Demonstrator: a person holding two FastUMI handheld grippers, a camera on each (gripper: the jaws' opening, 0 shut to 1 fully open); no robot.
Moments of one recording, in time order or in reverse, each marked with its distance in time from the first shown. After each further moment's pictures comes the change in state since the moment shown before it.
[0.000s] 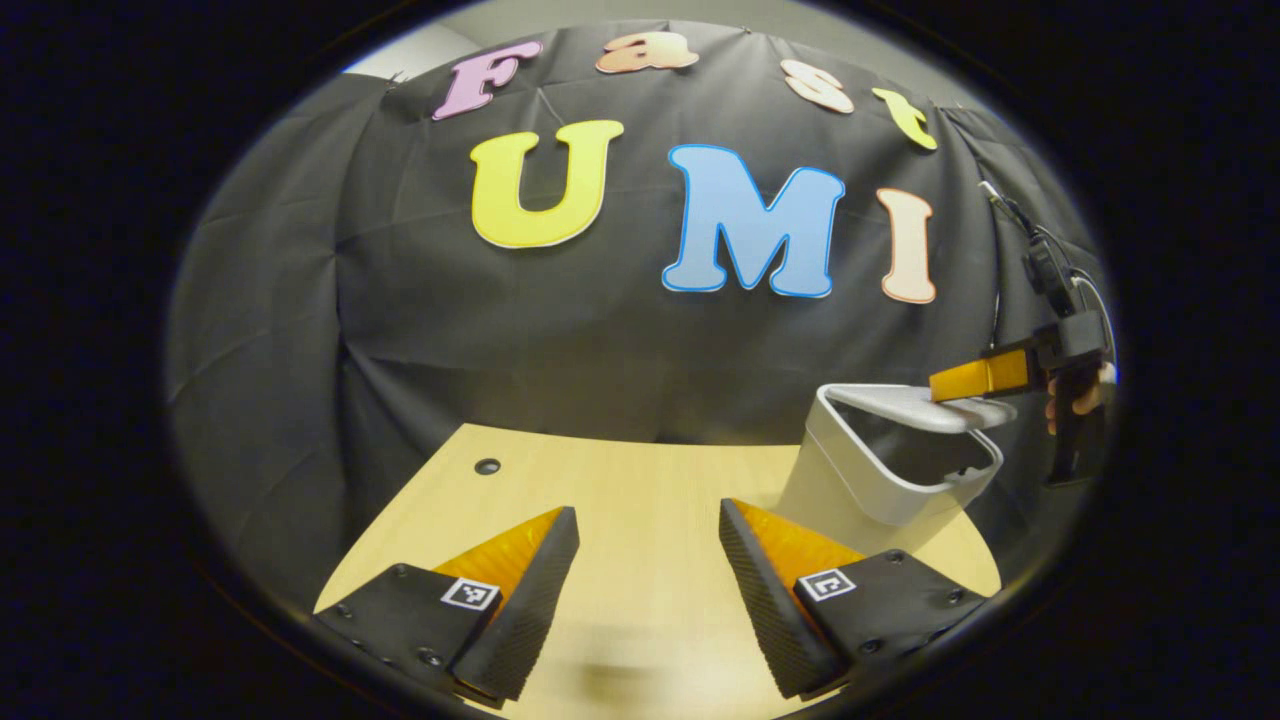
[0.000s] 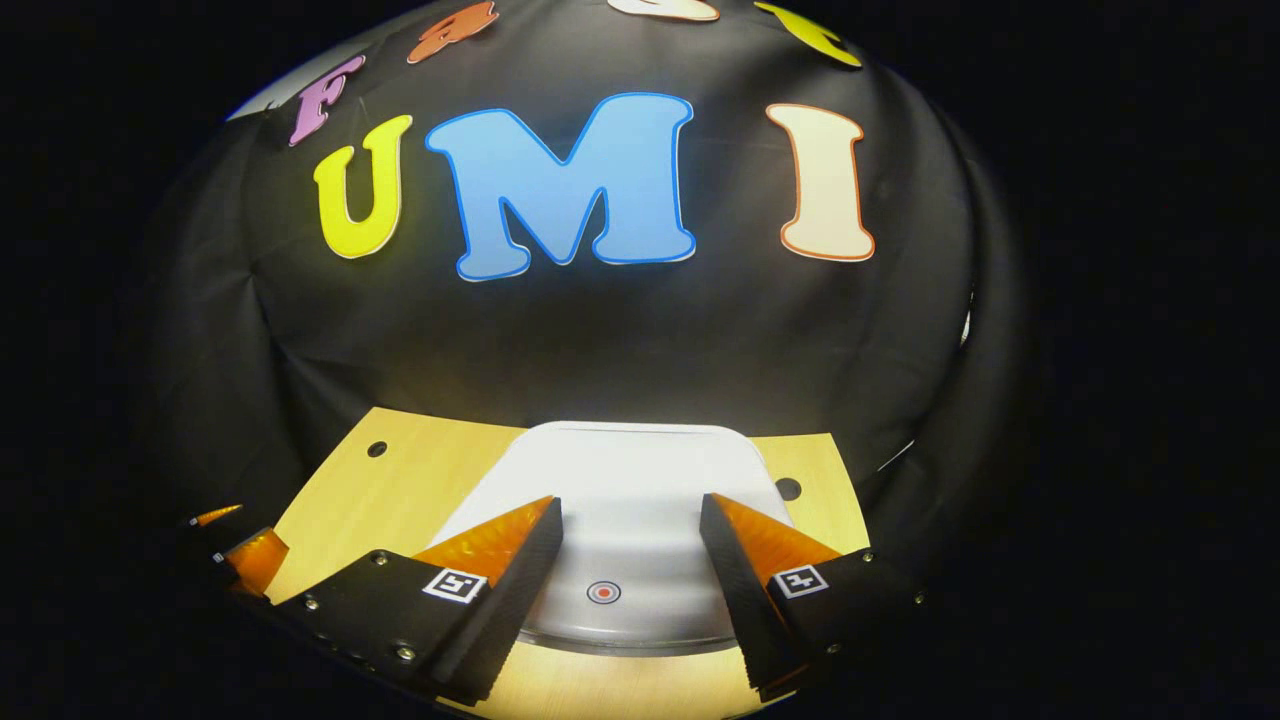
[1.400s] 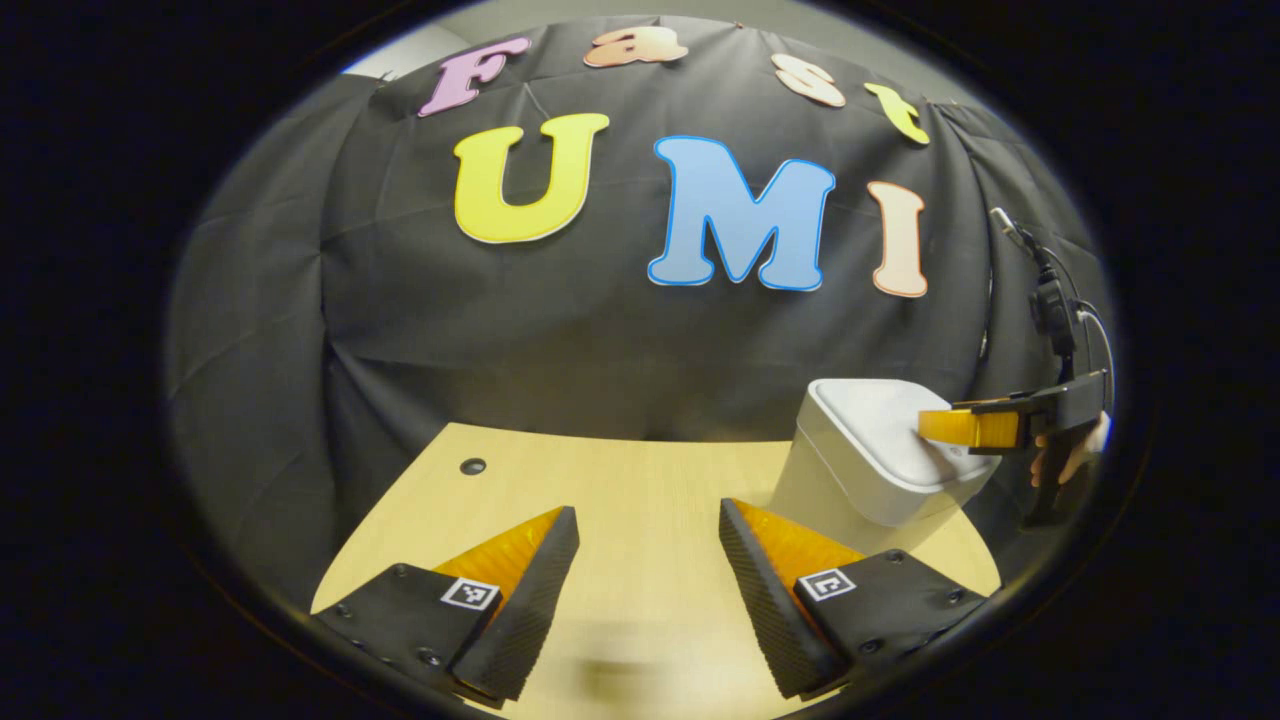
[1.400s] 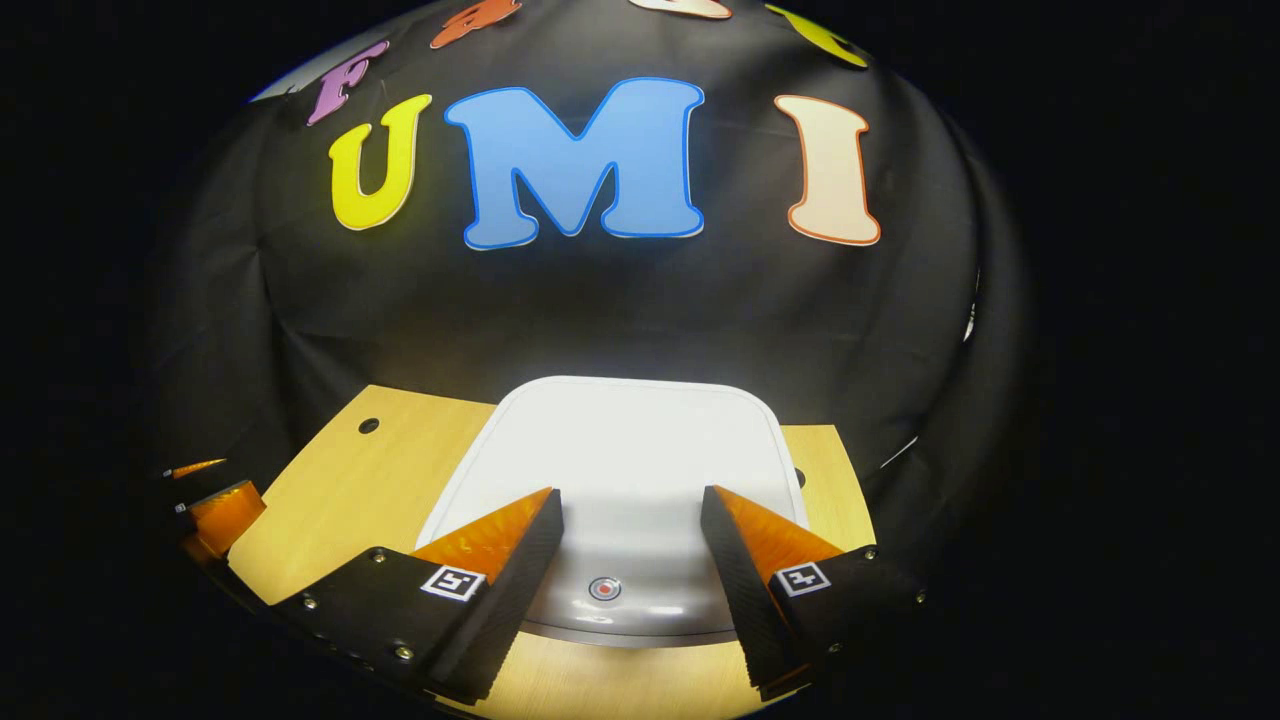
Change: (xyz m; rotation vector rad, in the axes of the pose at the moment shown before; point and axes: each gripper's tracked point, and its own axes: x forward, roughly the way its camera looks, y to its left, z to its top) left arm 0.014 -0.009 -0.001 0.014 0.015 -0.031; right arm 0.009 0.004 -0.033 -0.037 -0.022 -0.007
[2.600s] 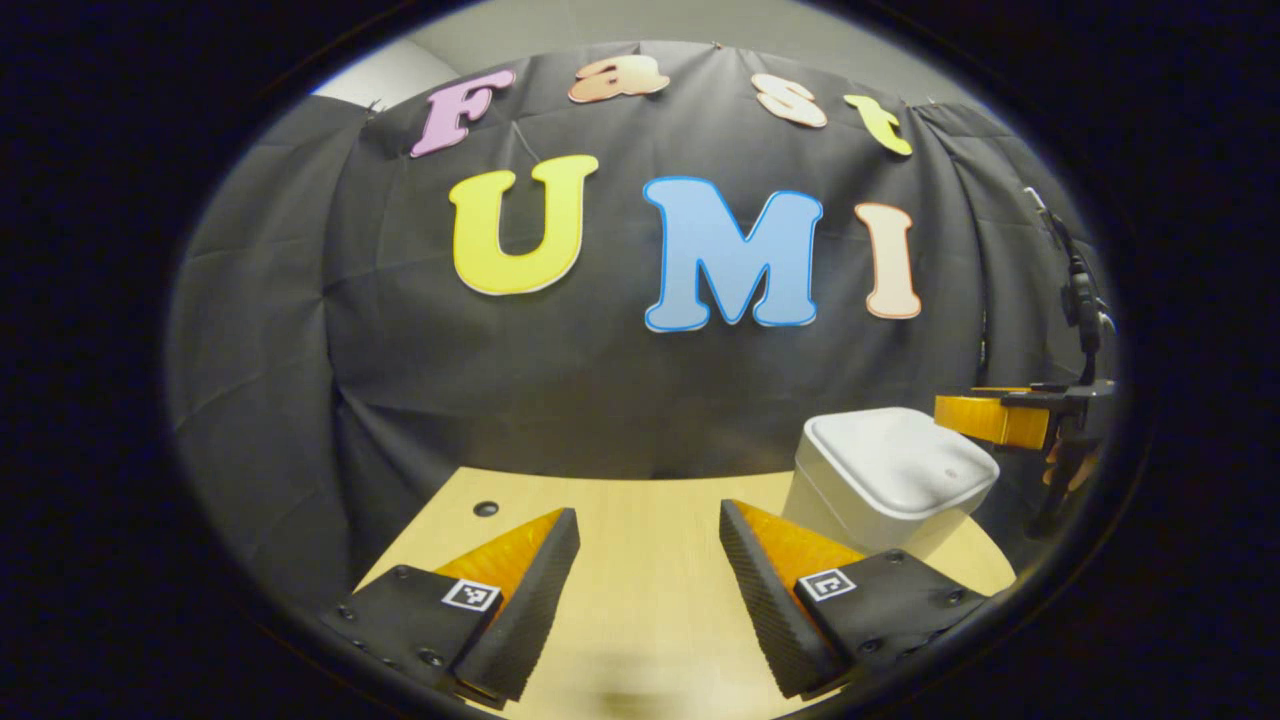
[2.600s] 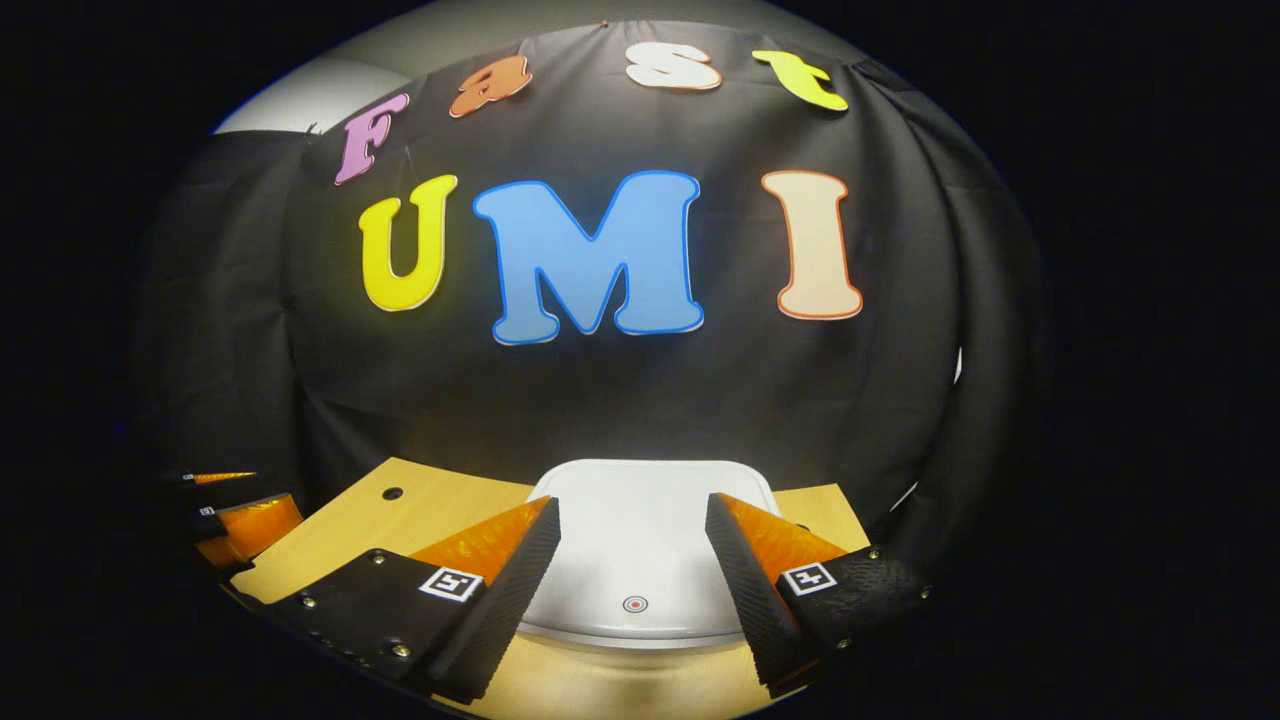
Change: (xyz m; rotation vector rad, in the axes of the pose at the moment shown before) left arm -0.019 -0.008 0.056 0.074 -0.154 0.013; right arm -0.054 0.010 0.049 0.042 -0.317 0.013
